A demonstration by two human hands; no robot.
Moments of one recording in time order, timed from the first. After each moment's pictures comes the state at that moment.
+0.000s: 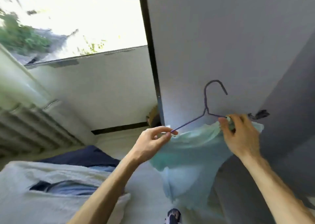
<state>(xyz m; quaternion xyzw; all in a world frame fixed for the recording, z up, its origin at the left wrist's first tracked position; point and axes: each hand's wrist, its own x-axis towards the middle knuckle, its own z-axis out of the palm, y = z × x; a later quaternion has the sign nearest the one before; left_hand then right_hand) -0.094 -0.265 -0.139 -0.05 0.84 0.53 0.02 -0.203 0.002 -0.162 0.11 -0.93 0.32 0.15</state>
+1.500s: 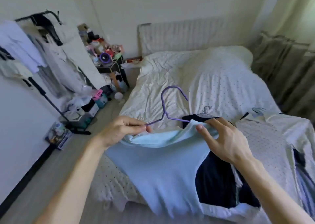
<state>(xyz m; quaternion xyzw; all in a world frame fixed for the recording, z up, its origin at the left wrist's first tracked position) 0.710 -0.224 -0.036 -0.71 0.48 0.37 -0.36 0.451 -0.397 -0.104 0.86 -0.43 0.19 -0.20</state>
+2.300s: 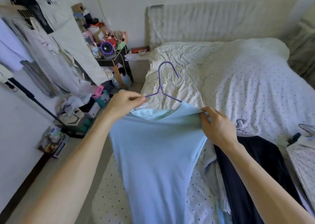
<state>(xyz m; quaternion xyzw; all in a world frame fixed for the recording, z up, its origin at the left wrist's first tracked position) 1.098 -0.400 -0.111 -0.80 0.46 0.17 -0.34 0.815 -0.549 -0.175 0.84 -0.45 0.21 -0.21</state>
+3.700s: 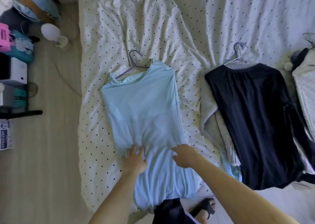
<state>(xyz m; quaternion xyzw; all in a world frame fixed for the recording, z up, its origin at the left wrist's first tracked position) 1.076 -0.365 -0.557 -0.74 0.42 0.47 0.24 0.881 -0.486 -0.513 0.73 -0.40 -0.42 -0.36</state>
